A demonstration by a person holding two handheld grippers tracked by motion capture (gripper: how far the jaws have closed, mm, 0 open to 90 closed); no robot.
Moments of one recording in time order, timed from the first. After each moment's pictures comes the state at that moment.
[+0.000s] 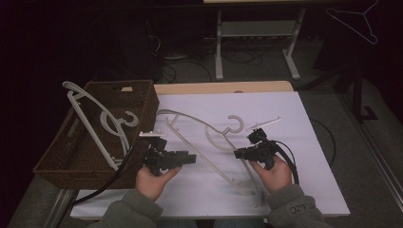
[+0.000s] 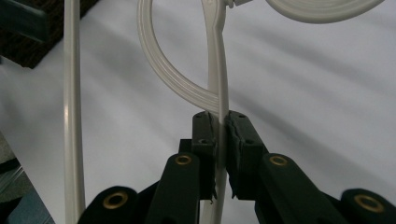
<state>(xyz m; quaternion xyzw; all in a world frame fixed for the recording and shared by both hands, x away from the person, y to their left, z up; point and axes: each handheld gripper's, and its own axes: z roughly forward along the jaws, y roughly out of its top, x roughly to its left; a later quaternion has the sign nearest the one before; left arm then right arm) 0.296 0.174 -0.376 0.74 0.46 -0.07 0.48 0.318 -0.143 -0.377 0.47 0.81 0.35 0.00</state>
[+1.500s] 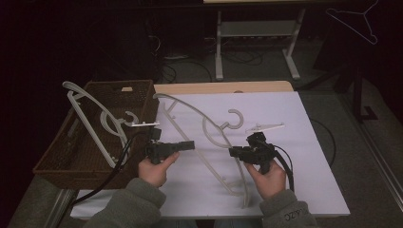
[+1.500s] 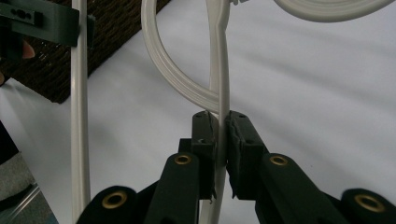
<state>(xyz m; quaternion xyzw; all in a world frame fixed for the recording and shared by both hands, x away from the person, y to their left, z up) 0.319 0.183 -0.374 0.66 0.50 -0.15 0.54 0.298 -0.135 -0.371 0.47 0.78 0.42 0.03</state>
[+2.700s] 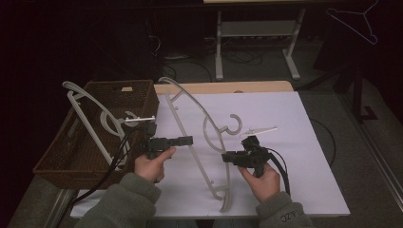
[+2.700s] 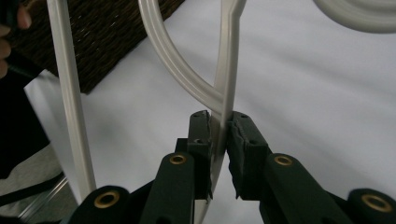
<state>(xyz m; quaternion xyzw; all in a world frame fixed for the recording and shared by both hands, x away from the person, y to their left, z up) 0.326 0.194 -0.361 0.64 0.48 -0.20 0.56 0.301 -0.123 -0.387 0.44 0.79 0.43 -0.02</state>
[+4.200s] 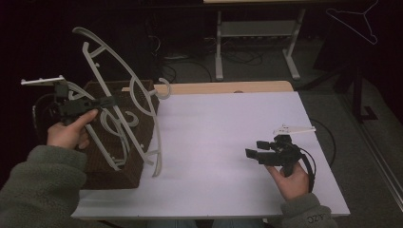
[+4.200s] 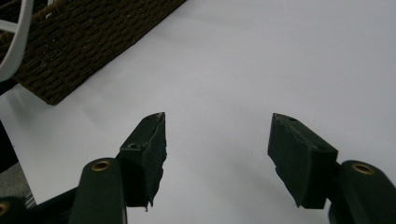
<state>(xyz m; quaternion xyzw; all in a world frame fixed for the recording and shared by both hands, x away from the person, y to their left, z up) 0.339 0.361 -0.236 0.61 0.52 -0.07 0.60 0.295 -0.199 -0.378 0.44 0.76 0.47 0.06</state>
